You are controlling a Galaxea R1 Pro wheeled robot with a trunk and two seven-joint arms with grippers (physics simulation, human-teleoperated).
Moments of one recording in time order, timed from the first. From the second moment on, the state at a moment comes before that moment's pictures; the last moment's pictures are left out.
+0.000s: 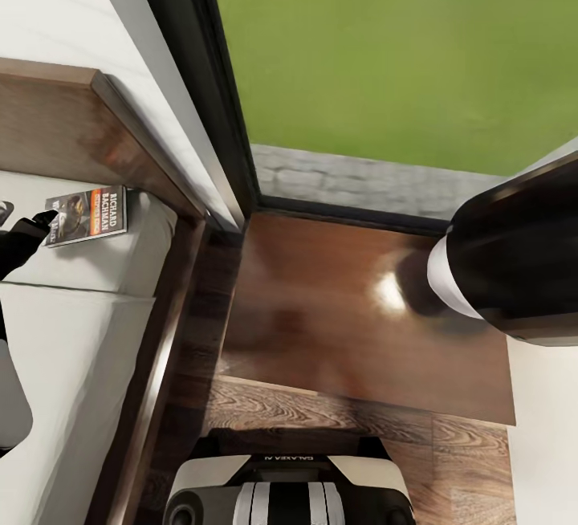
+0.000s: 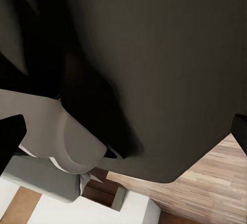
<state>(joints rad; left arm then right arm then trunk) -1.06 0.36 0.62 -0.94 0.48 0.54 -0.11 -0.32 -0.19 0.35 0.08 -0.58 -0.04 0.79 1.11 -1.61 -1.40</state>
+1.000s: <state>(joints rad) -1.06 0.36 0.62 -0.94 0.47 0.53 -0.11 -0.32 -0.19 0.35 0.08 -0.58 -0.04 0.80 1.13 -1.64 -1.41</state>
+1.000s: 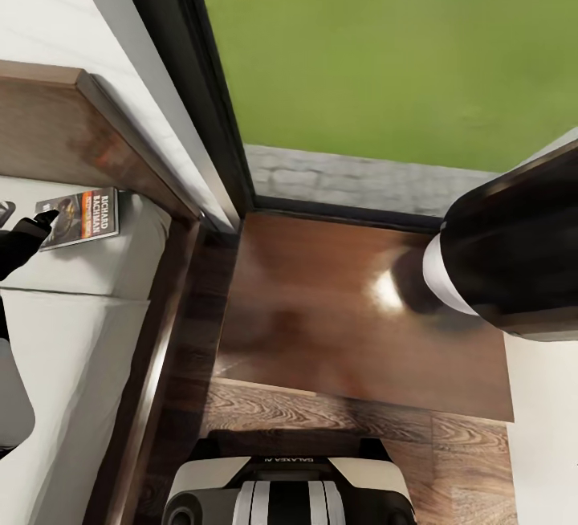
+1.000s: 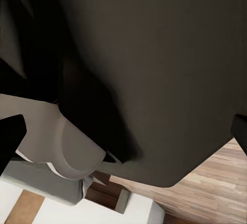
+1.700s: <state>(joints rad) -1.06 0.36 0.62 -0.94 0.47 0.53 -0.11 -0.32 -0.19 0.35 0.08 -0.58 -0.03 0.80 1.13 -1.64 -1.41</state>
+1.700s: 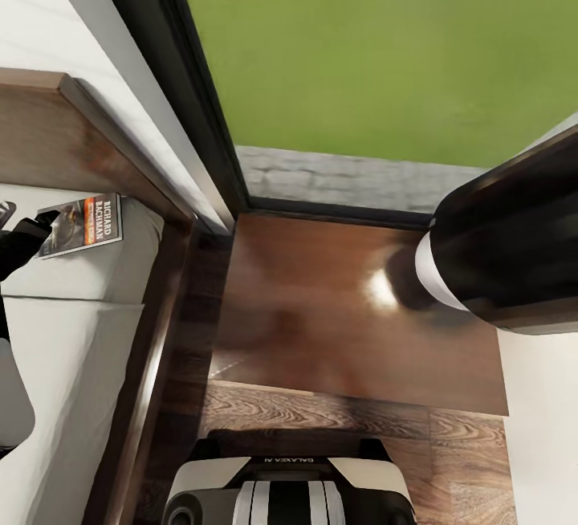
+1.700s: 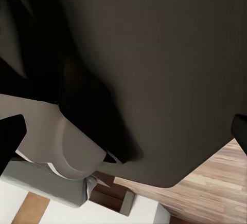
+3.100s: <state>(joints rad) -1.06 0.36 0.62 -0.94 0.48 0.53 -0.11 -0.32 -0.19 0.35 0.08 -0.58 -0.04 0.79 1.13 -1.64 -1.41</state>
